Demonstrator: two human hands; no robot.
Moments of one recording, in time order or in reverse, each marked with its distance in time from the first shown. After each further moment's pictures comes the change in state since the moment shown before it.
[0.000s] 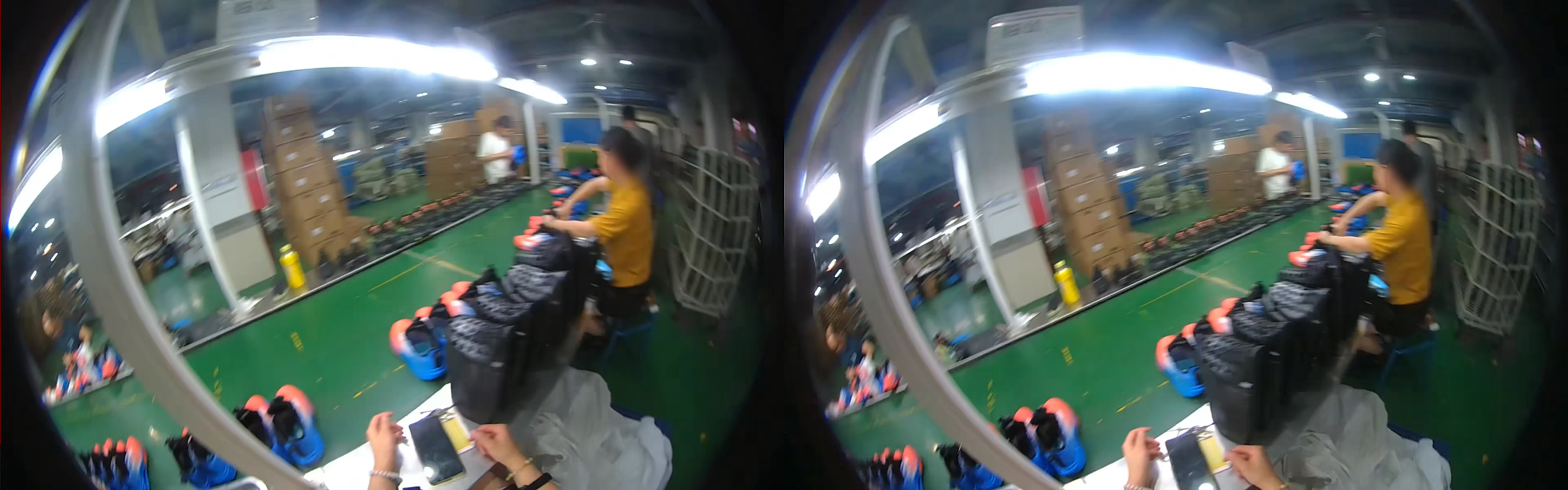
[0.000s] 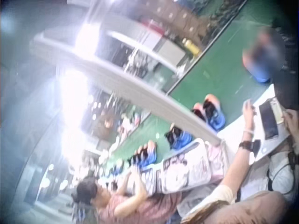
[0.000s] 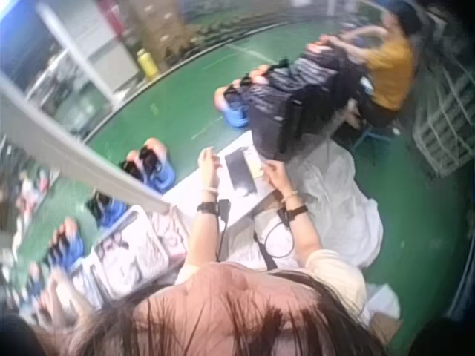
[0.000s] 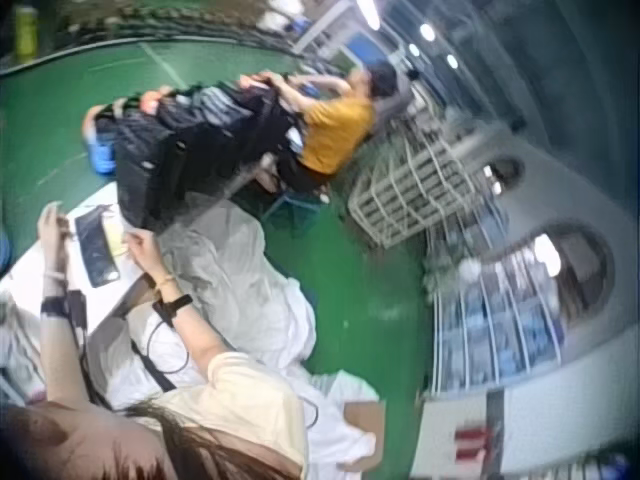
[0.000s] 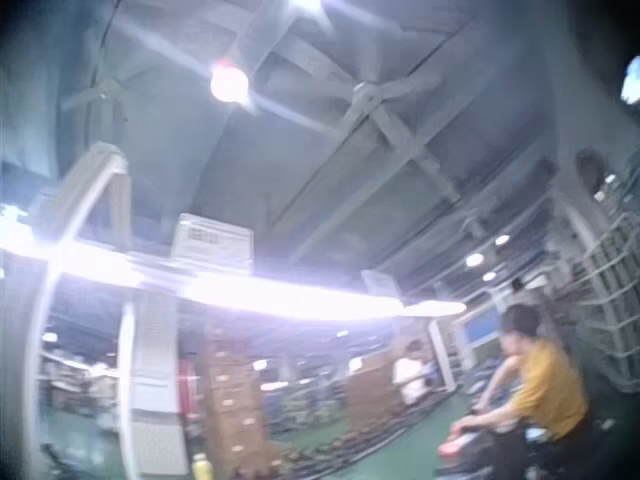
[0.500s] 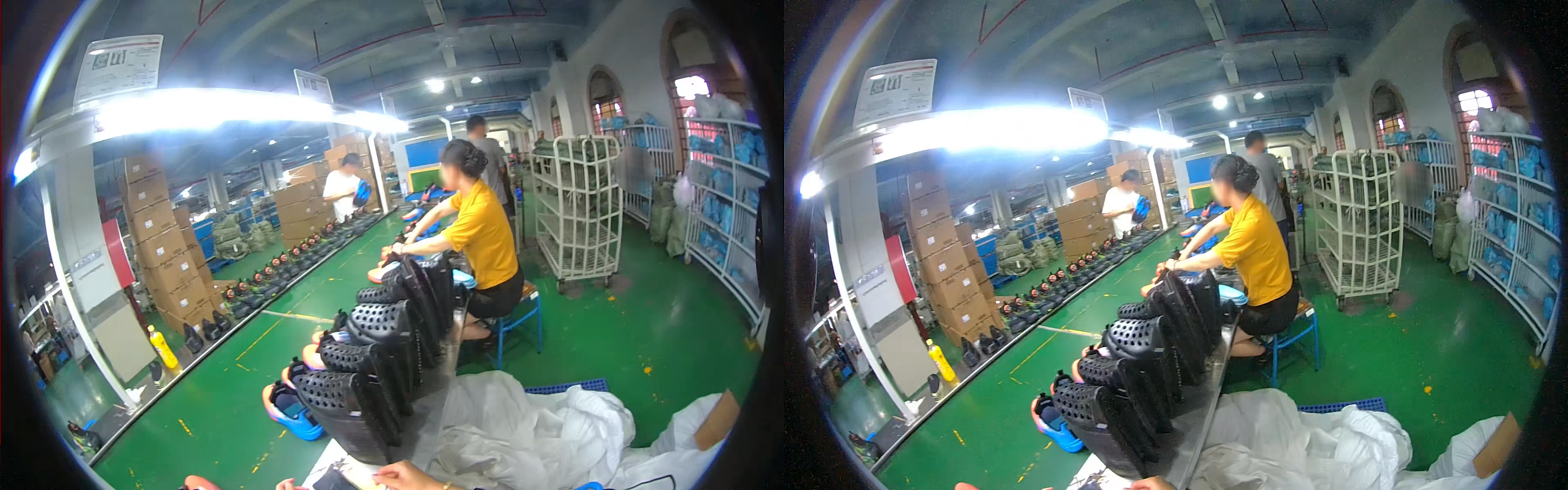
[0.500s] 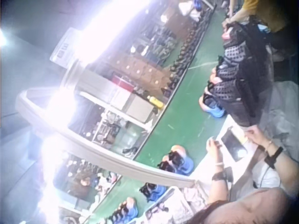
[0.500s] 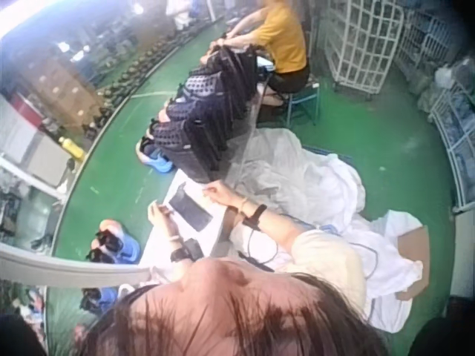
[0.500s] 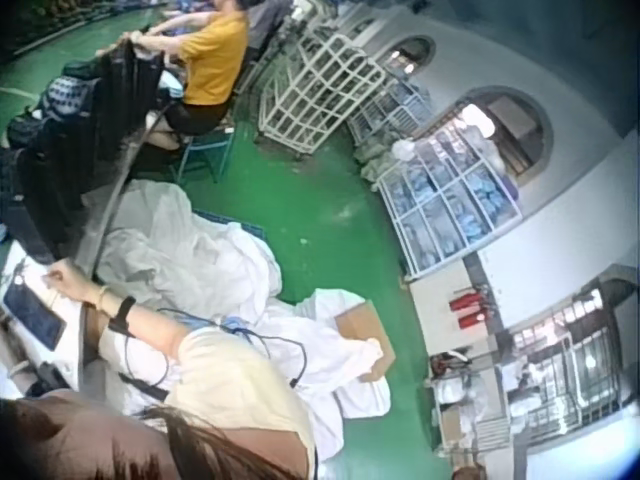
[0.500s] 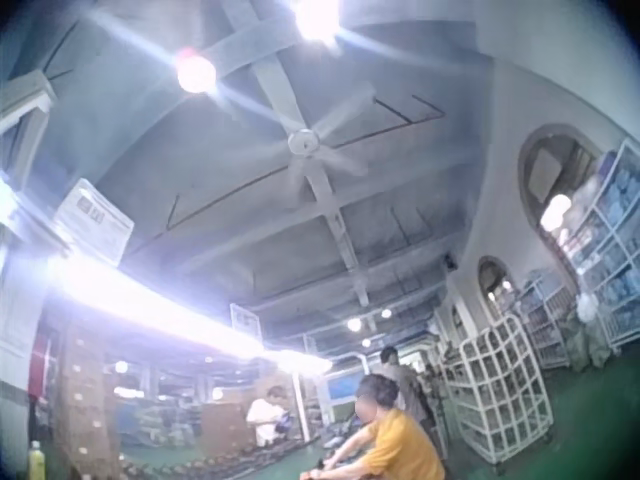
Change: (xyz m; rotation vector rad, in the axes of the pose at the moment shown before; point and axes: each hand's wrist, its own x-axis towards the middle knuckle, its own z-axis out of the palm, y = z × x) left_hand -0.039 0.032 0.021 -0.008 -0.084 0.068; right_hand -0.003 -0.009 0.001 -0.028 0.031 0.006
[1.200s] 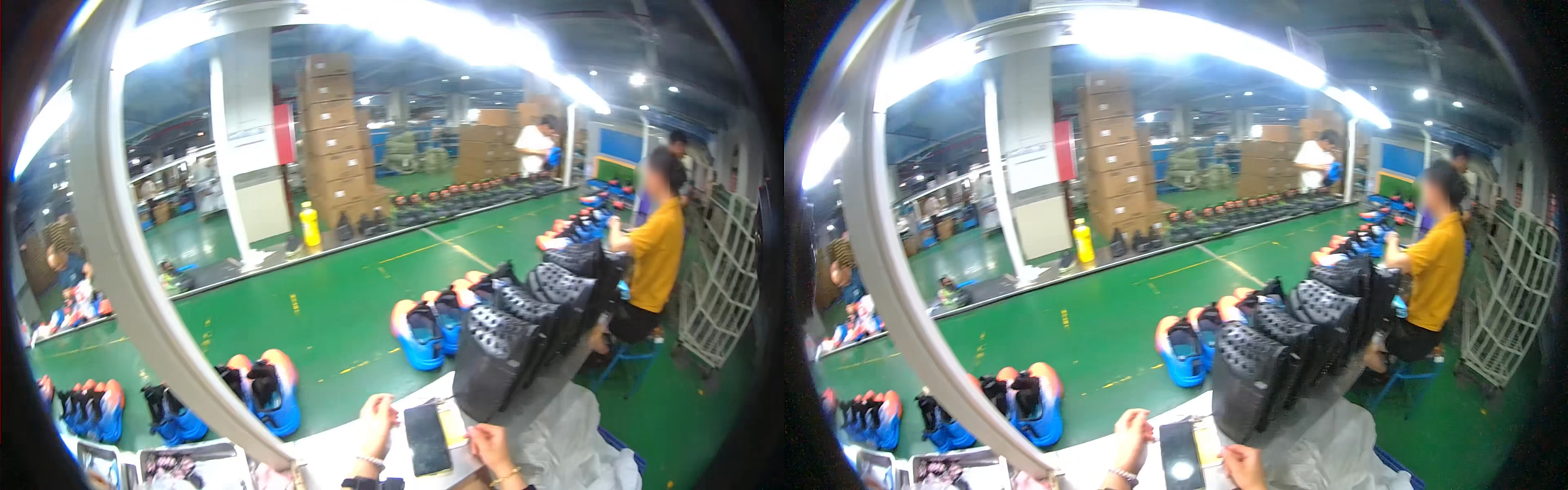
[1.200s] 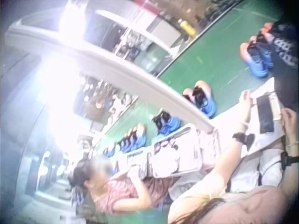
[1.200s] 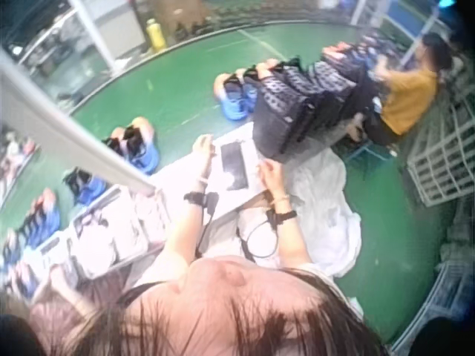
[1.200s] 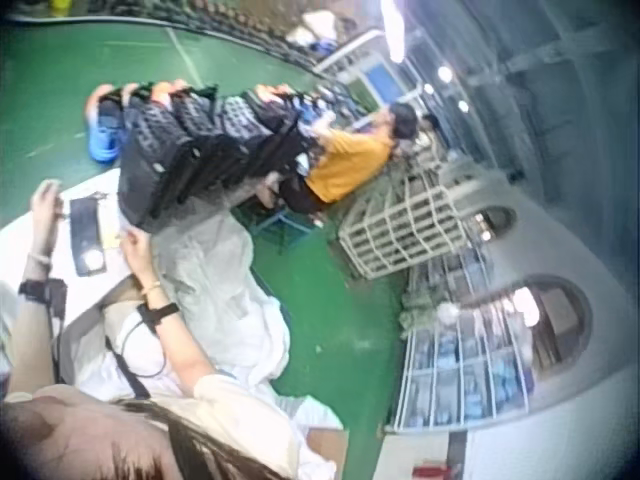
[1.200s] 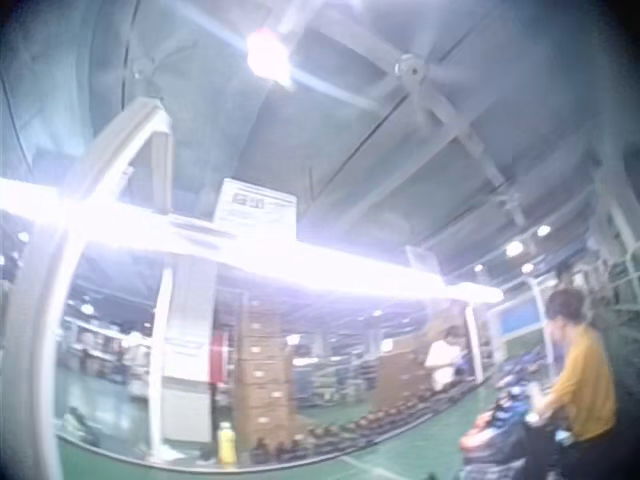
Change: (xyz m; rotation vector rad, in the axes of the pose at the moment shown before) left_hand 0.019 -0.026 -0.014 0.027 0.030 -0.044; right_hand -0.005 0.004 -0.003 0.026 0.032 -0.080
